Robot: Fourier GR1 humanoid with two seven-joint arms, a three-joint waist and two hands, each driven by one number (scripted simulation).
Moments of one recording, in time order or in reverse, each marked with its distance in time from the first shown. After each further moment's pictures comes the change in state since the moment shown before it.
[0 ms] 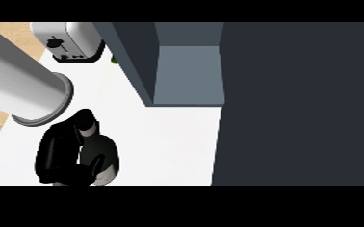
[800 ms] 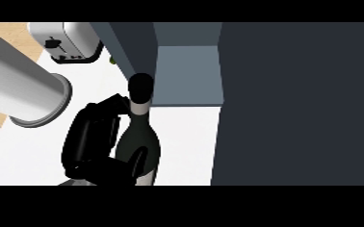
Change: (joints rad) left arm -0.140 -0.079 -0.296 -0.313 -0.074 0.292 0.402; right arm -0.007 0.007 -0.019 0.012 -0.010 0.018 -0.001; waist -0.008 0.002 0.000
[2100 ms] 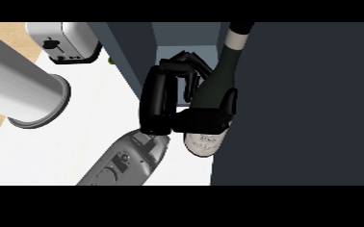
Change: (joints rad) left arm -0.510 -0.006 -0.247 0.317 -0.025 0.558 0.078; right arm 0.056 0.014 -0.001 -0.003 -0.014 0.041 -0.047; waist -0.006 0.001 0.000
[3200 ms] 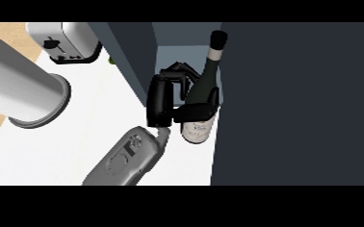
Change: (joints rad) left arm 0.035 0.004 -0.006 0.305 0.169 0.012 -0.344; right arm -0.031 -0.014 -0.029 0.004 -0.006 0.000 0.017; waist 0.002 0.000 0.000
